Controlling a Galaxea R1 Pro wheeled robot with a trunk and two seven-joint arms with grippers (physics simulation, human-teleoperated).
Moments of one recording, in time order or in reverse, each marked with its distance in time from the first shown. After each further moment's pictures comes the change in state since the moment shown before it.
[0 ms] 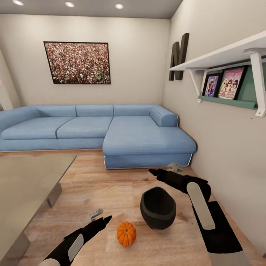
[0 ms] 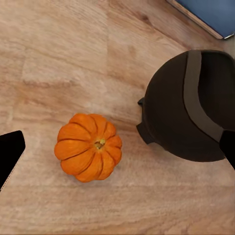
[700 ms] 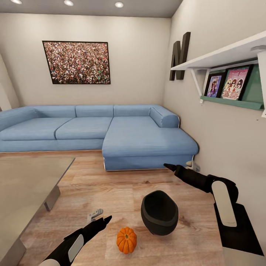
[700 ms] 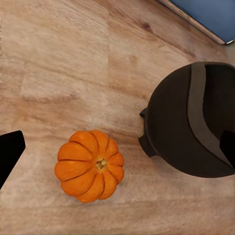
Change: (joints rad) left arm 0.003 -0.001 -0.001 -0.001 -0.004 -0.009 0.002; right arm 0.001 -0.038 -0.287 0.000 -0.014 0.119 0.275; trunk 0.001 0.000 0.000
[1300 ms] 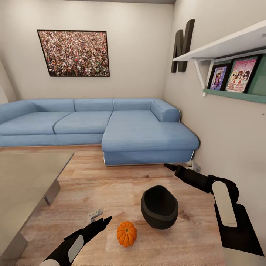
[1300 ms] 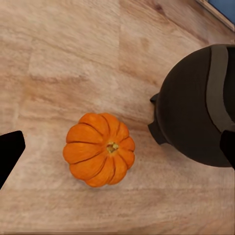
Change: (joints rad) left arm 0.000 0.000 0.002 0.007 0.001 0.003 0.004; right arm 0.002 0.001 -0.005 0.000 0.000 0.000 0.003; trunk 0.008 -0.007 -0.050
